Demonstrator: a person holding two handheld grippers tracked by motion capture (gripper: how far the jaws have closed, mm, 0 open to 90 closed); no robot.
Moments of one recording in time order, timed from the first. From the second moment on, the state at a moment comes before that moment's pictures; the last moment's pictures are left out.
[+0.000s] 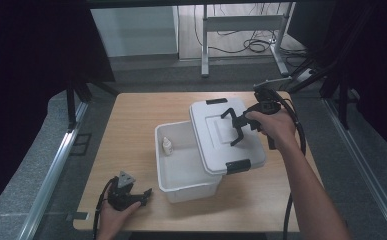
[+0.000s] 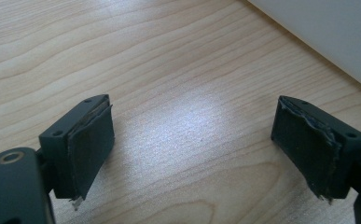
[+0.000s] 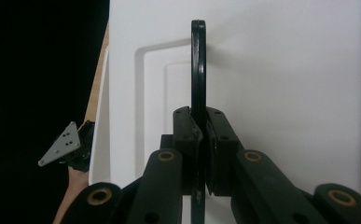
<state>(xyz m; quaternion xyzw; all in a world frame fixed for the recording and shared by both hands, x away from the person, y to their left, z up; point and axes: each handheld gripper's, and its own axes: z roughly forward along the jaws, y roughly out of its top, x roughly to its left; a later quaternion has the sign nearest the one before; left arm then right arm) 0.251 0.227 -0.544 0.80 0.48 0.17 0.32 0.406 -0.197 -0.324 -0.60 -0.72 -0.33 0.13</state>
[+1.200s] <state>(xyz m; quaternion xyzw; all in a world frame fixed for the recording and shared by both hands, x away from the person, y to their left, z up) 0.251 0.226 -0.545 0.80 0.48 0.17 0.32 0.390 -0.127 -0.321 -0.58 -0.73 -0.32 0.16</state>
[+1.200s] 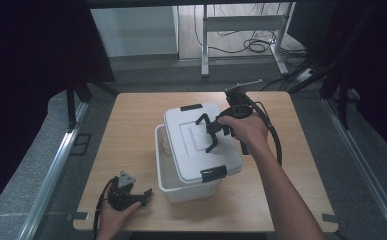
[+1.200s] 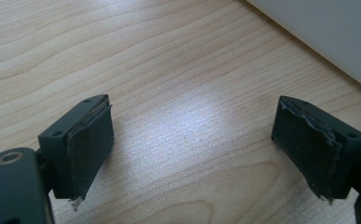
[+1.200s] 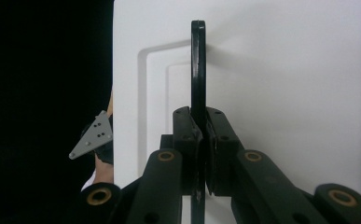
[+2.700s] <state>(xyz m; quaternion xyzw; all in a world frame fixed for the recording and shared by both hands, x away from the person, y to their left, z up) 0.251 0.226 -0.545 0.80 0.47 0.17 0.33 0.390 -0.079 -0.354 -0.61 -0.71 -0.30 0.16</state>
